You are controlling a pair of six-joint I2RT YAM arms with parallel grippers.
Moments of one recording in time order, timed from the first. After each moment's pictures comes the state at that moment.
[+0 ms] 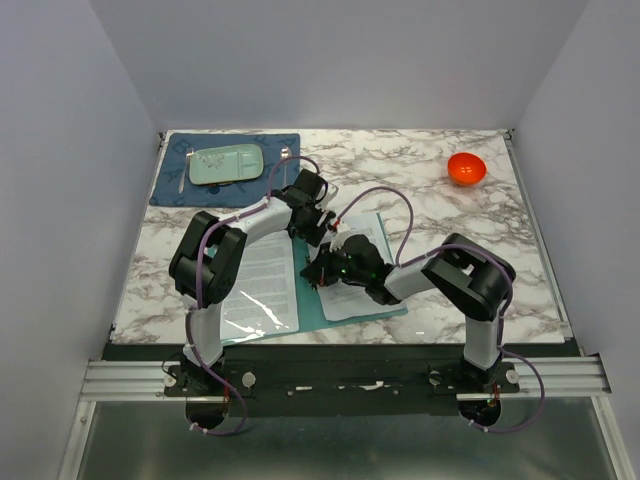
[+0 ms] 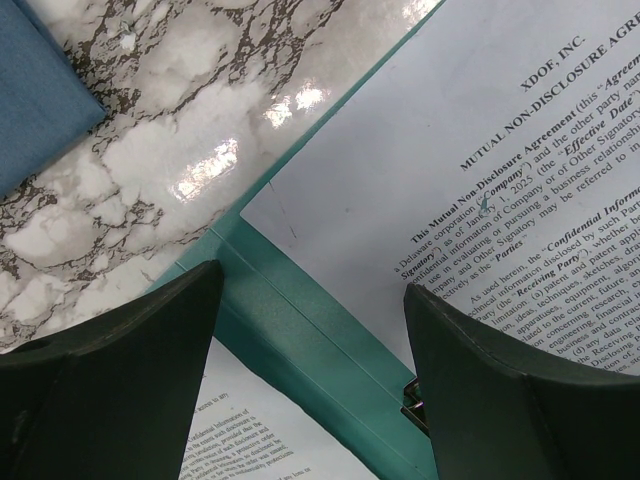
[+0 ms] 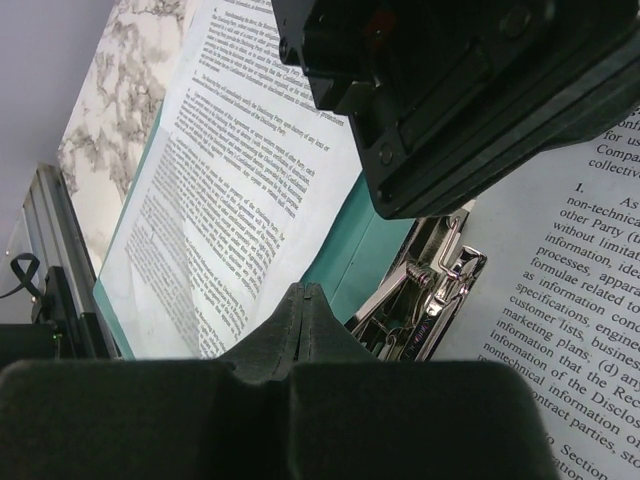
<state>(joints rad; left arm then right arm) -0.53 1.96 1.34 -0.44 -0.04 0.06 0.86 1.92 0.74 0.81 -0.23 0.63</state>
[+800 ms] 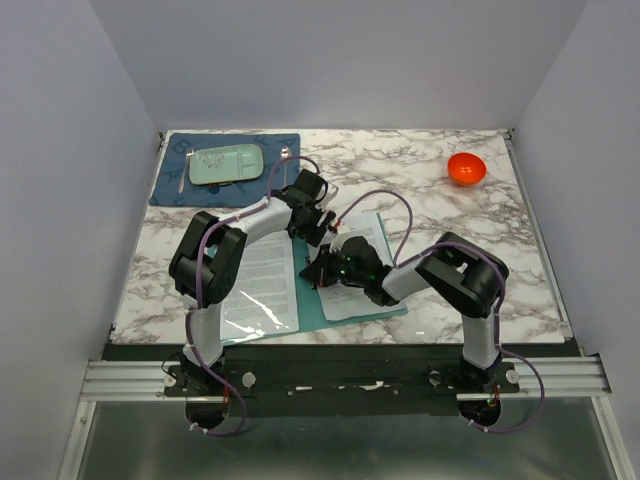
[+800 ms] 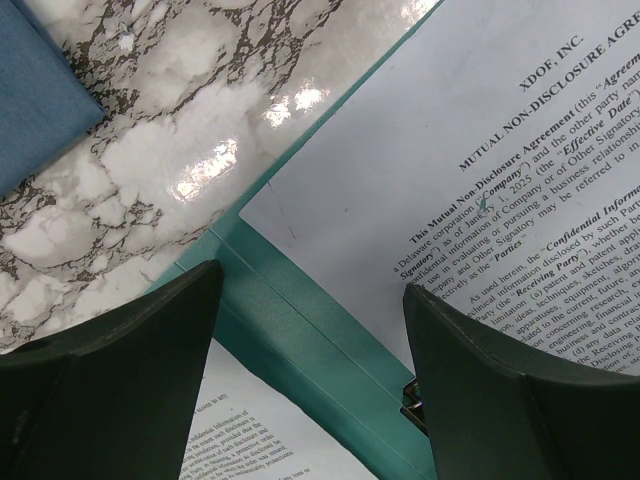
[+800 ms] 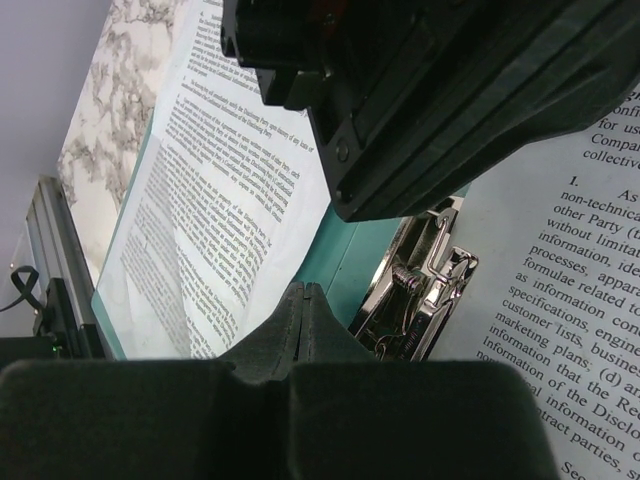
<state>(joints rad) -0.53 1.96 1.34 -0.44 -0.03 0.06 0.86 1.97 0.74 0.85 -0.21 0.66</state>
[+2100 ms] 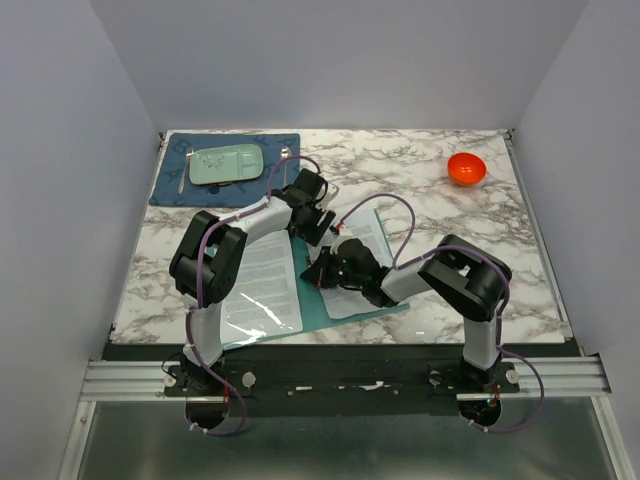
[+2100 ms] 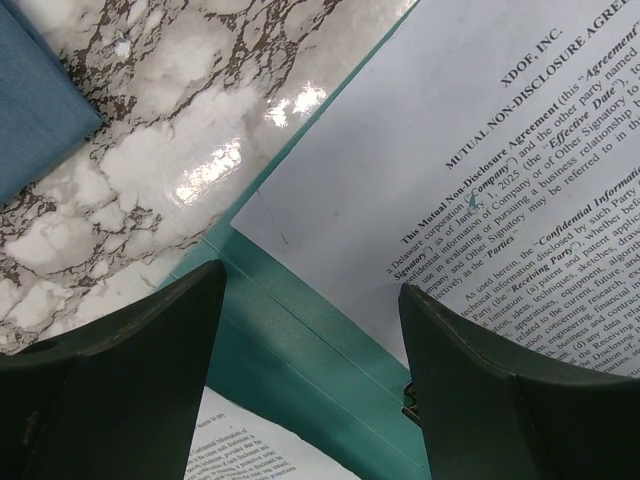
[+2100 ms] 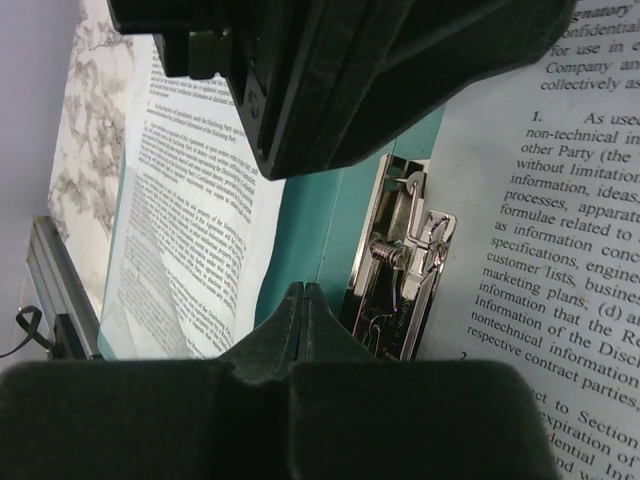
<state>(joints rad) -0.53 1.96 1.34 -0.45 -0.03 0.08 0.88 1.95 0.74 0.74 -0.10 0.77</state>
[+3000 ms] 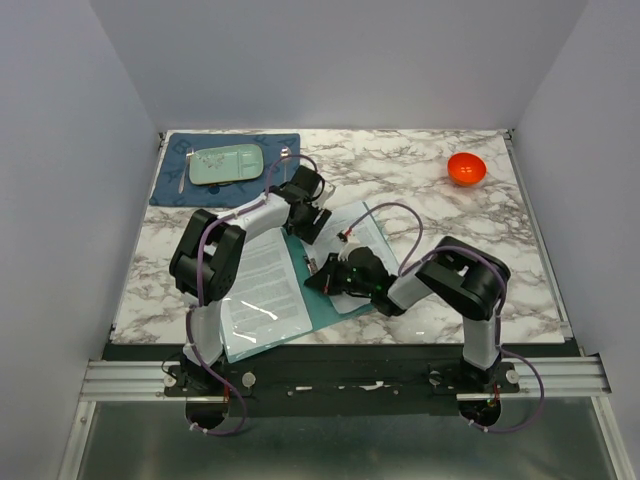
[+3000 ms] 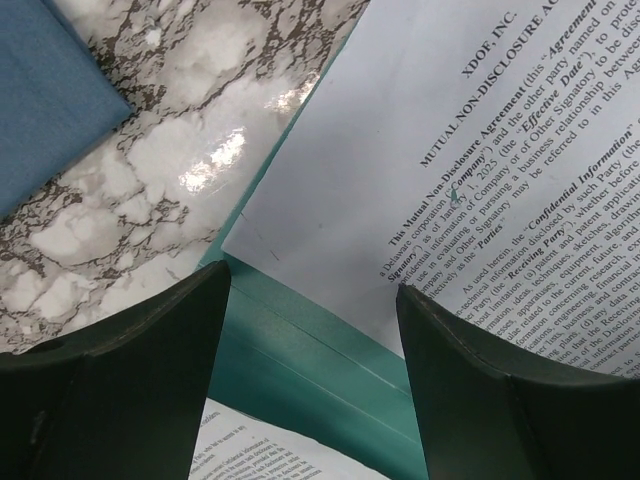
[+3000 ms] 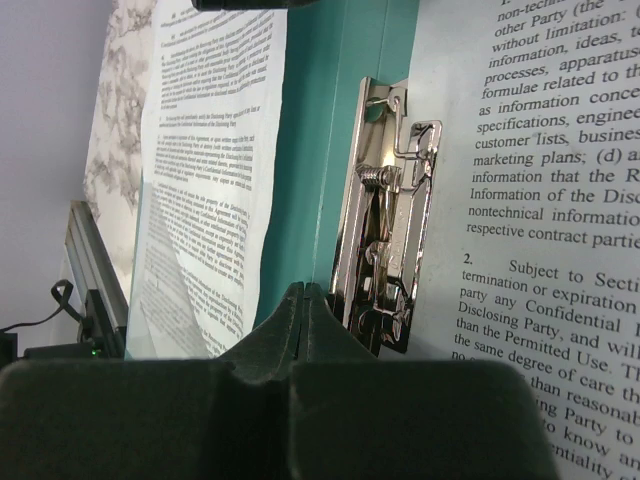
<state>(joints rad) -0.51 1.97 1.37 -0.49 -0.03 0.10 0.88 1.95 0.63 0.93 -0.15 0.84</state>
